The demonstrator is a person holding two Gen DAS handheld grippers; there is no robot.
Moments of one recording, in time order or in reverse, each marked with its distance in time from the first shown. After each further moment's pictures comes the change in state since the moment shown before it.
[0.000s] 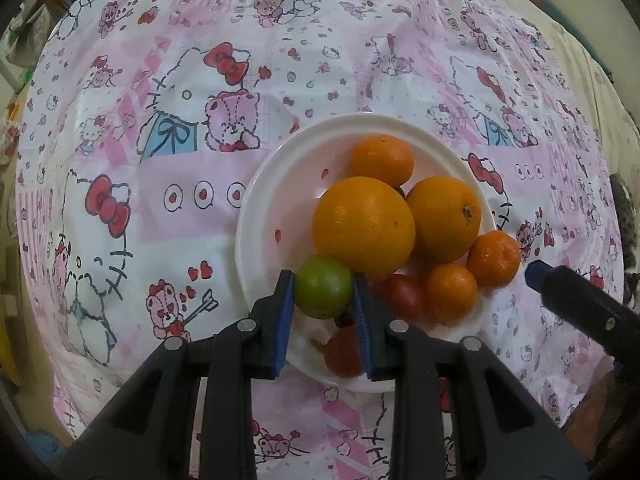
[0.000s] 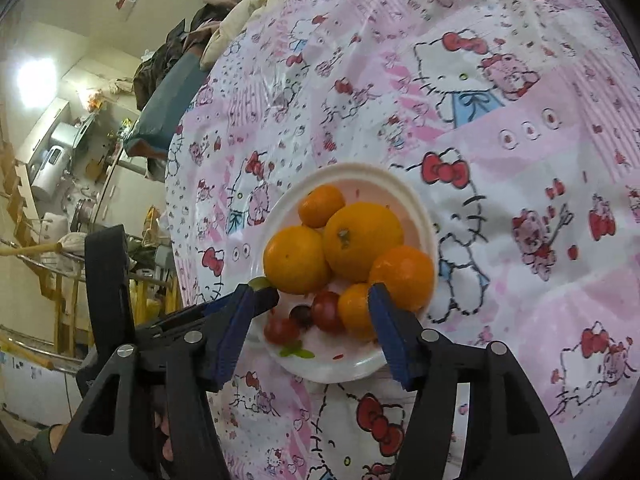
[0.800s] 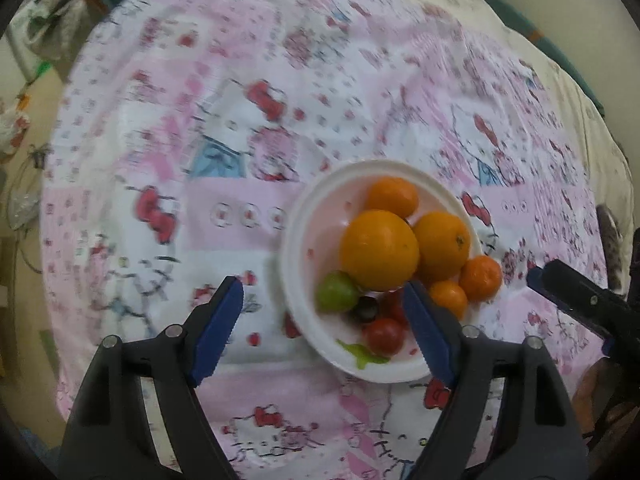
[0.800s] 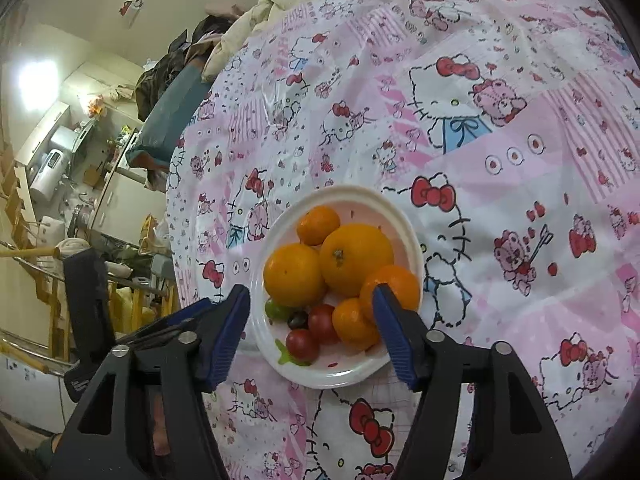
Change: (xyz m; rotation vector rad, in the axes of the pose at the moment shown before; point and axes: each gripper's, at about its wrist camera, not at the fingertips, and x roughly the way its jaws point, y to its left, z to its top) left arm -0.047 0.032 -0.009 -0.057 -0.137 -0.013; right arm -0.016 0.007 0.005 -0.030 -0.049 -0.019
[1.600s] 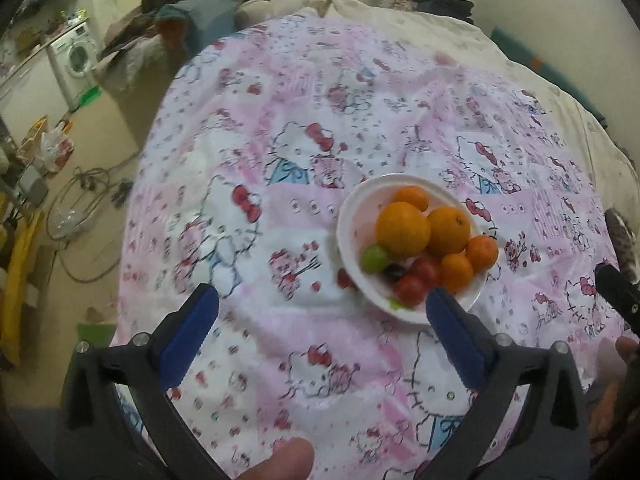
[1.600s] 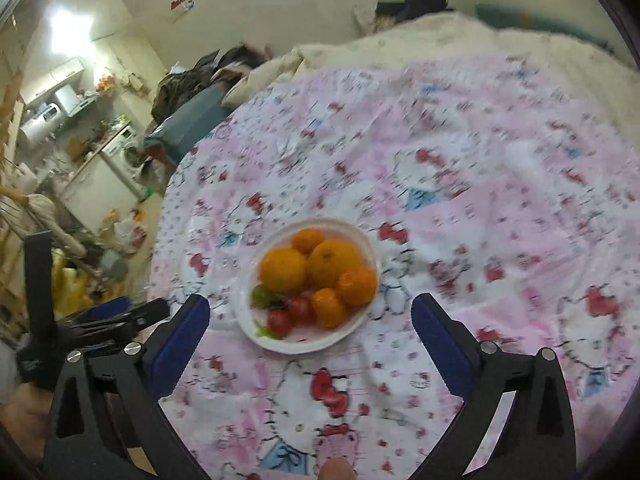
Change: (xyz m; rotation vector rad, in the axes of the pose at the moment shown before) left arm -0.084 0.010 -0.067 -0.005 -0.199 0.119; right arm -0.085 0.053 -0.074 -0.269 -0.252 -0.223
